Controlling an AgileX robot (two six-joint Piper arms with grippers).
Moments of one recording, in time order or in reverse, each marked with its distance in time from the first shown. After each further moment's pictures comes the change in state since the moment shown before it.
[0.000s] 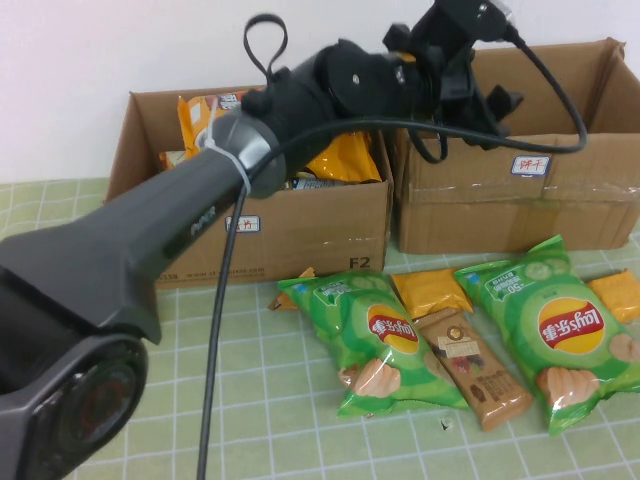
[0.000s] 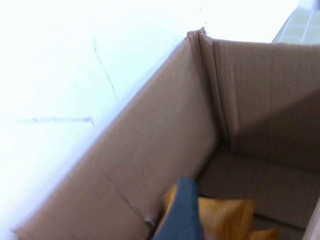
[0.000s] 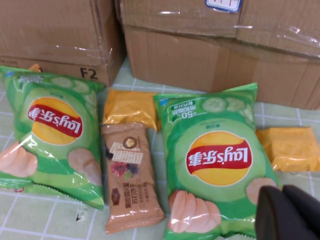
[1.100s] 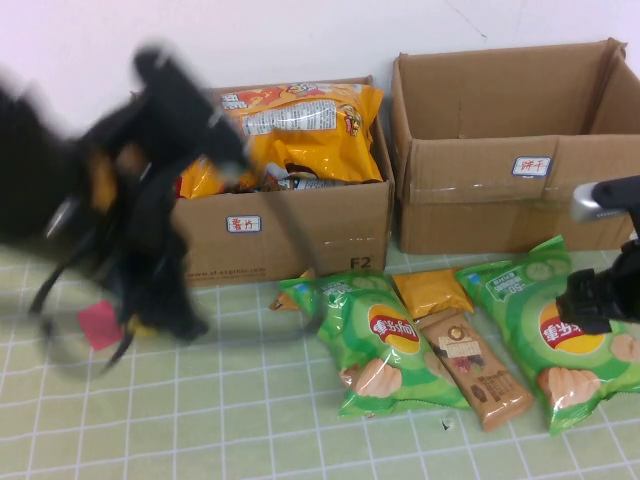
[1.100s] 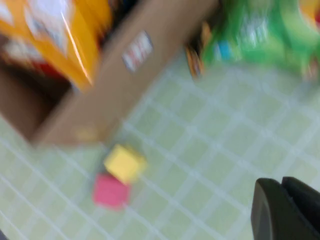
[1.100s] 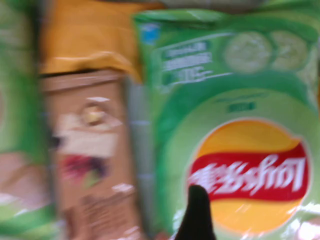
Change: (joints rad) right arm -0.016 0.831 -0.514 -0.076 0.191 0.092; left arm 0.000 -0.920 0.779 0.921 0.757 -0.828
